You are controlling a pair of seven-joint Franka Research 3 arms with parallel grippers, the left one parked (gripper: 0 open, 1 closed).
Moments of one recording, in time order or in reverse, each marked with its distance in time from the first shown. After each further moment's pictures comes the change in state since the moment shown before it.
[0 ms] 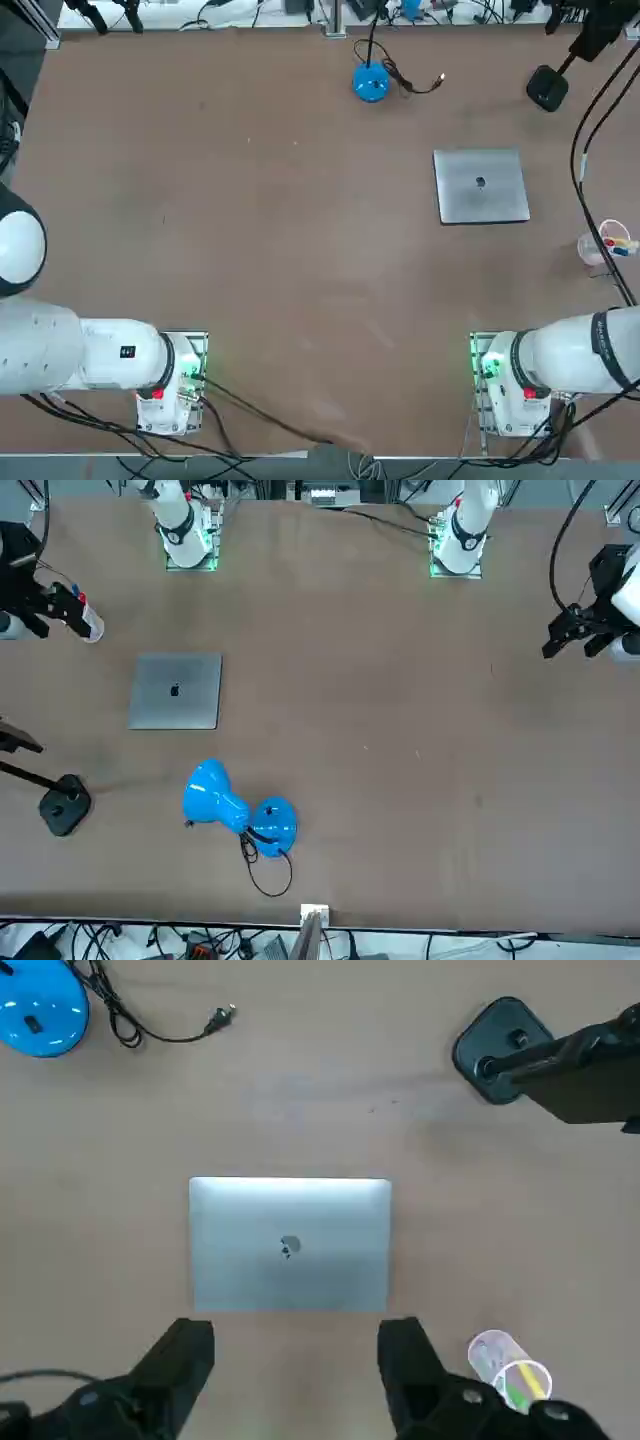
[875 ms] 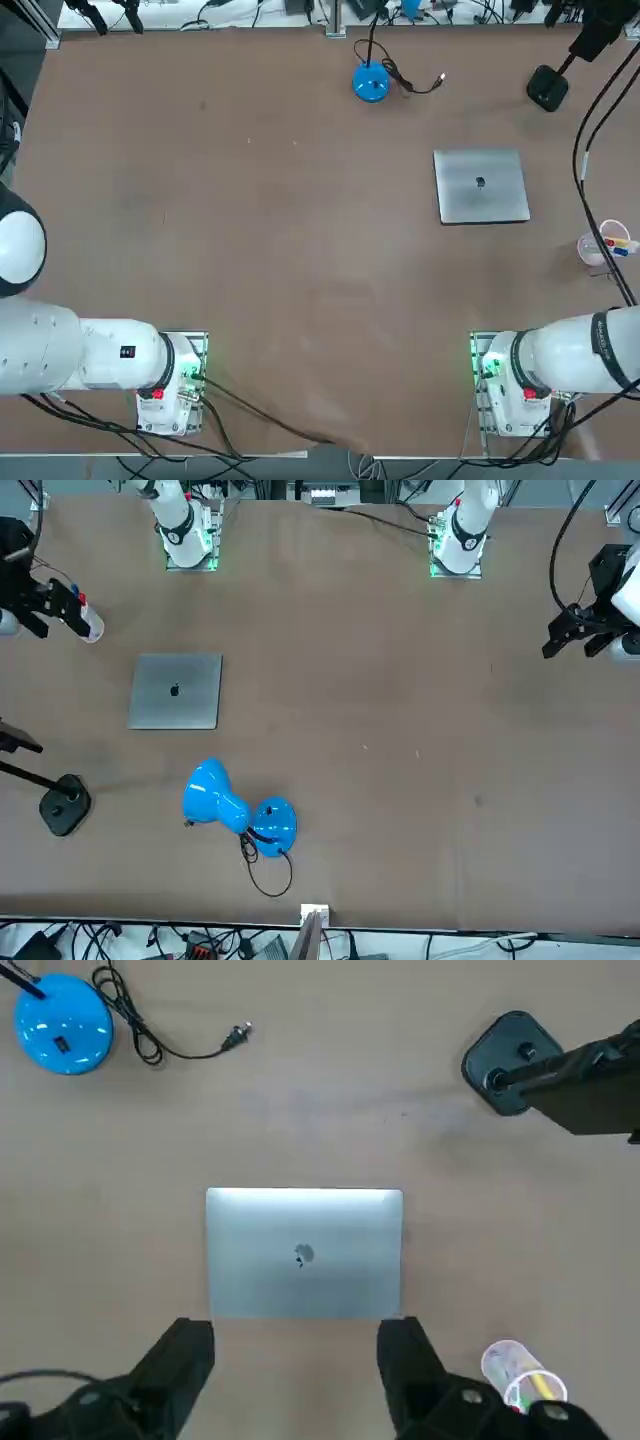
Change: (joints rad) arm -0.003 0.001 -0.005 0.028 0.031 0.004 0.000
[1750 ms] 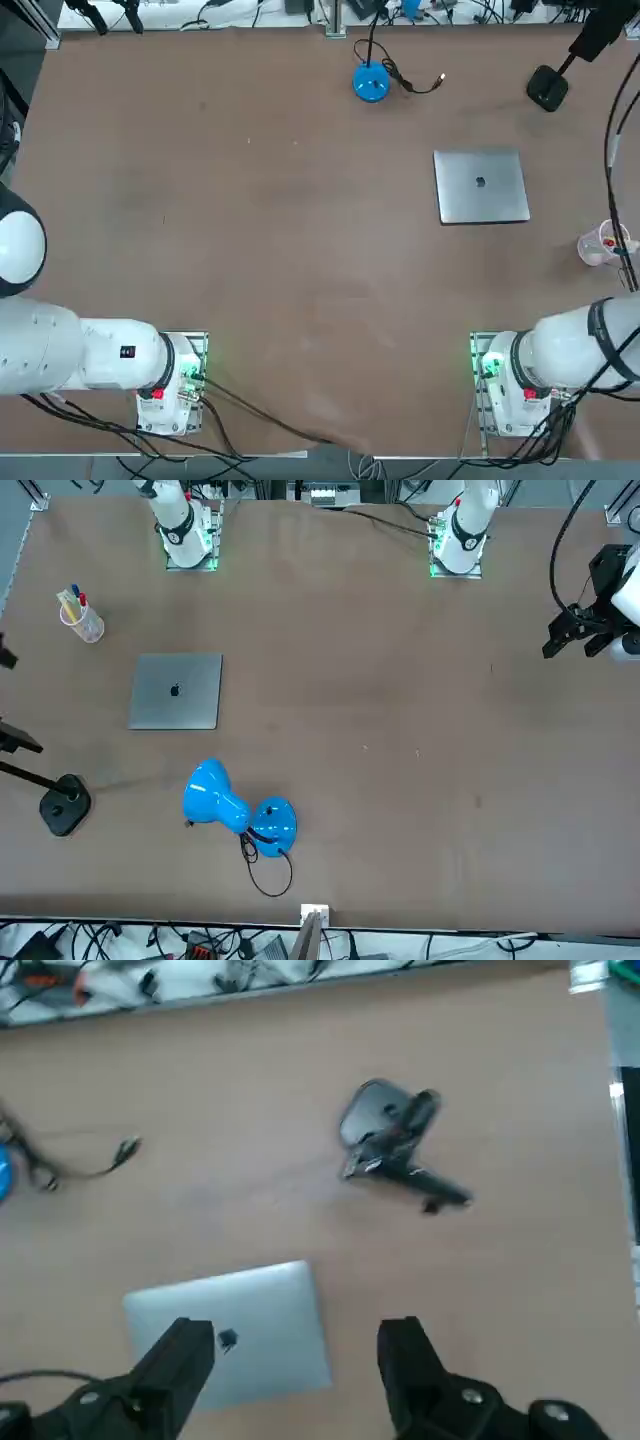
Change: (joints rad) arm -0.184 0.179 -0.060 0.242 -0.004 0.056 -0.040
